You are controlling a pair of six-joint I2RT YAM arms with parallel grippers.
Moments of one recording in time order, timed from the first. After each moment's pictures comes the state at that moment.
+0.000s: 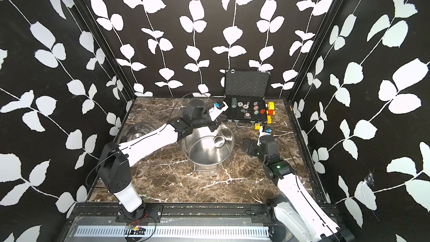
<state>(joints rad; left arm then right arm) -0.82 1.72 1.44 -0.10 0.32 0.27 0.33 0.82 0.56 -0.30 0.05 0.45</state>
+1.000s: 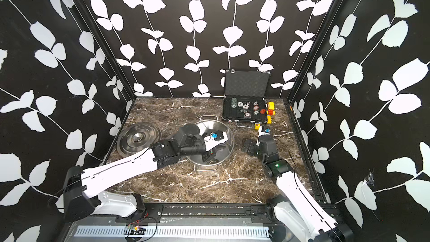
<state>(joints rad) -1.04 1.31 1.12 -0.25 0.23 0.27 0.33 0.86 0.56 -0.29 0.04 0.46</state>
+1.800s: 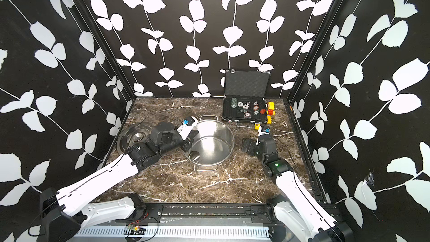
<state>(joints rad) -0.79 1.13 0.97 -0.26 -0.02 0.11 0.33 0.87 0.56 -0.28 0.04 0.46</state>
